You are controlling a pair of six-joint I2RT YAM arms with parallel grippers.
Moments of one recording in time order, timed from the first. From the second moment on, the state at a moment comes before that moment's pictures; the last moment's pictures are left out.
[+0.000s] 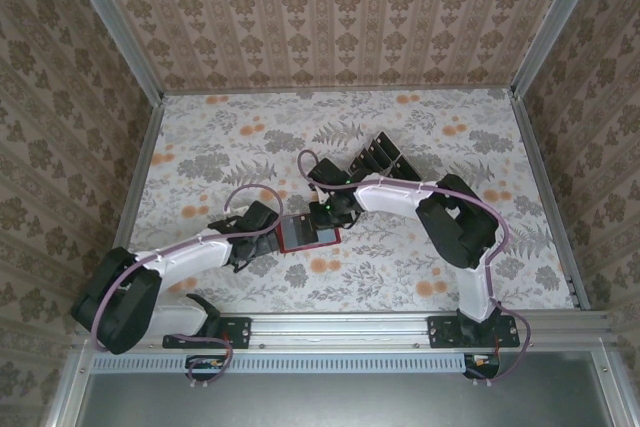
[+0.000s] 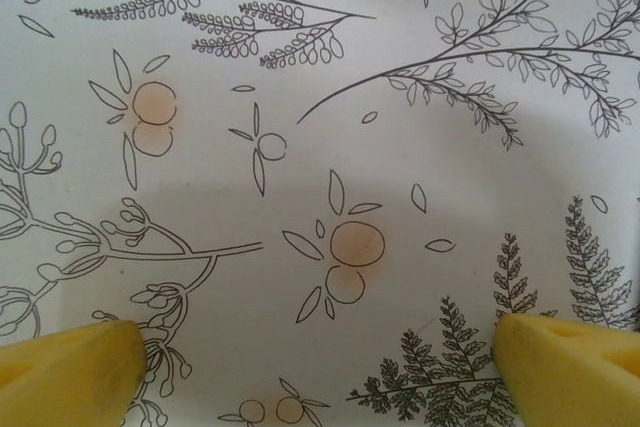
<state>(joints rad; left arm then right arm) -0.67 1.28 0.50 -0.49 -0.32 -0.88 0.77 1.99 1.32 -0.51 -0.24 0.56</state>
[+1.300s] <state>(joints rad) -0.67 1.34 0.55 -0.52 -0.32 -0.87 0.82 2.04 1.39 -0.46 -0.34 0.63</state>
